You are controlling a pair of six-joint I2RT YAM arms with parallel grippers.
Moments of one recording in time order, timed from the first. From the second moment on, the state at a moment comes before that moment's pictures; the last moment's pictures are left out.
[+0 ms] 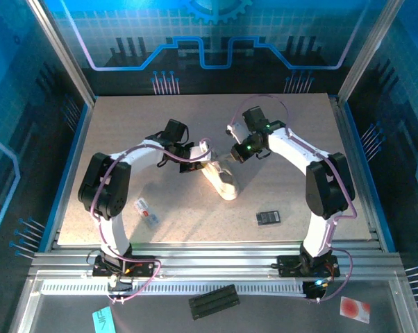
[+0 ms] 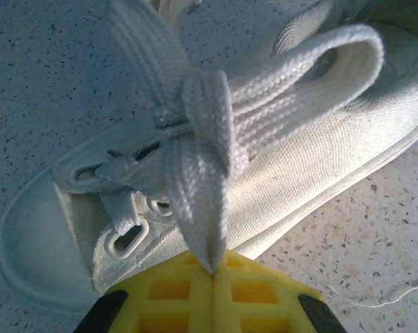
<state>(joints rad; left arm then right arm) -0.34 1.86 1.22 -0.42 0.60 1.05 0.40 1.85 1.43 -0.70 -0.30 -0.22</state>
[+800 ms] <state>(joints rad) -0.34 1.85 1.21 -0.42 0.58 1.00 0.44 1.61 1.19 -0.41 -0.43 0.07</state>
